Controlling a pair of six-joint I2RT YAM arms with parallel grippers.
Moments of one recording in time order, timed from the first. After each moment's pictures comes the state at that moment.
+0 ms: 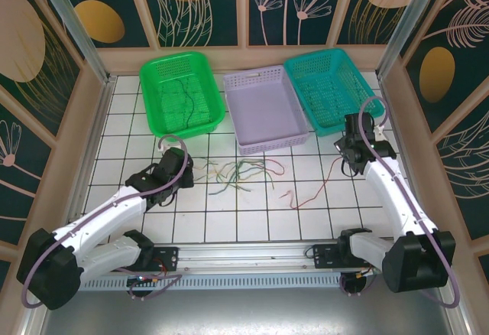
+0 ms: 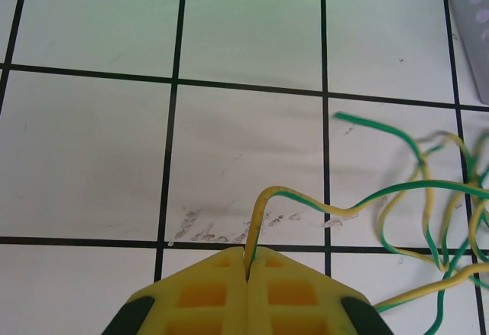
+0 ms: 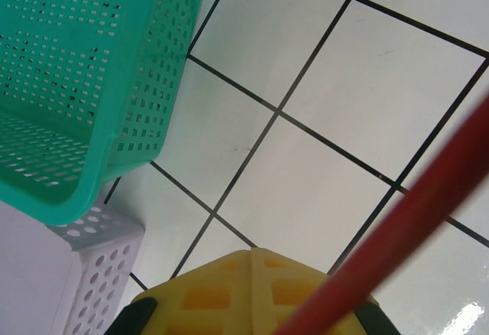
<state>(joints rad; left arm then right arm) -0.60 1.04 0.60 -0.50 -0.27 -0.63 0.12 1.11 0.90 -0.78 0.26 1.05</state>
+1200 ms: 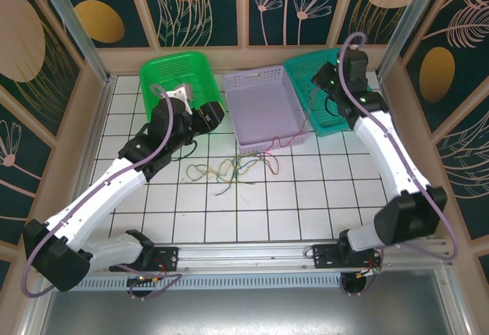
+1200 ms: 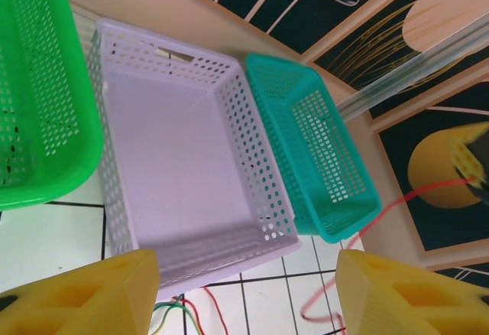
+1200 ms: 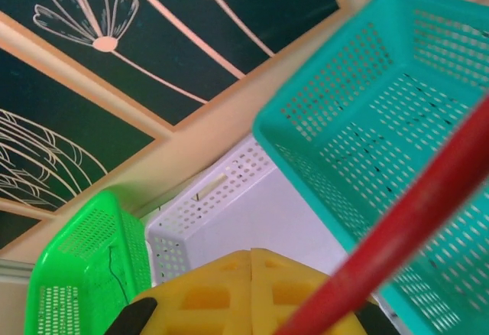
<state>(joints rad) -0.60 1.18 1.09 -0.27 -0.03 -0.83 0.25 1.49 1.49 -0.45 0.08 0.67</state>
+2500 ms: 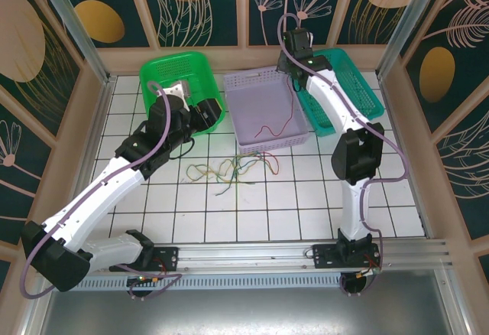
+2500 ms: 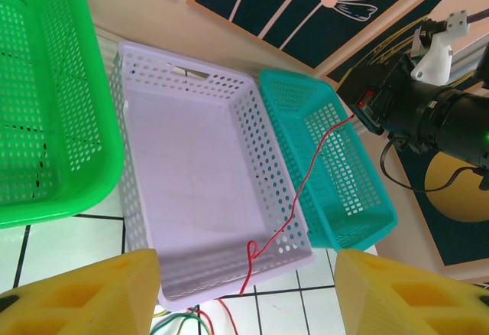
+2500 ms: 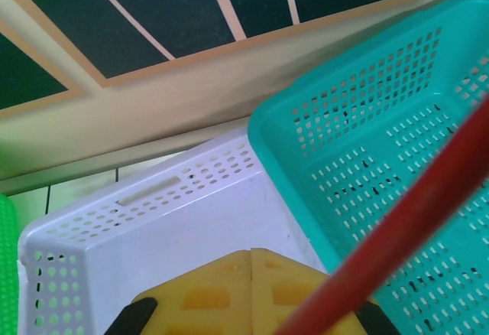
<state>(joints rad) -0.60 1.18 1.13 -0.32 -0.08 -0.81 0.38 2.09 2.09 -0.67 0.29 0.44</state>
